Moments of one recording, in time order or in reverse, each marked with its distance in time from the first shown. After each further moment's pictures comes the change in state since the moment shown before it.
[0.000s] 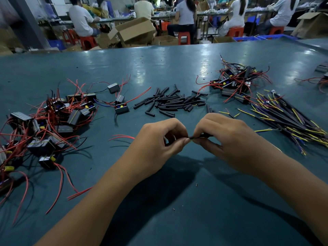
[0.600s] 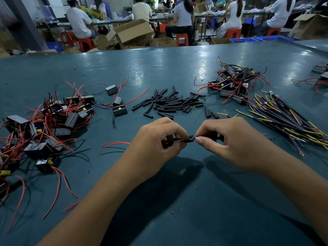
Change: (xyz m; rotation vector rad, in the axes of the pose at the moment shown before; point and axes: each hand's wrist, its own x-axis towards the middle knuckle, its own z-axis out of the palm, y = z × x) left_hand 0.002 0.003 -0.003 0.053 0.007 0.050; right_hand -0.002 0.006 -0.007 0.202 -0.079 0.273
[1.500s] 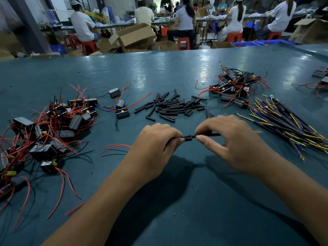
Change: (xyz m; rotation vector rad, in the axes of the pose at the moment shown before) left_hand 0.001 -0.009 0.004 0.275 0.050 0.019; right_hand 0.002 0.001 0.007 -0.162 0.172 -0.108
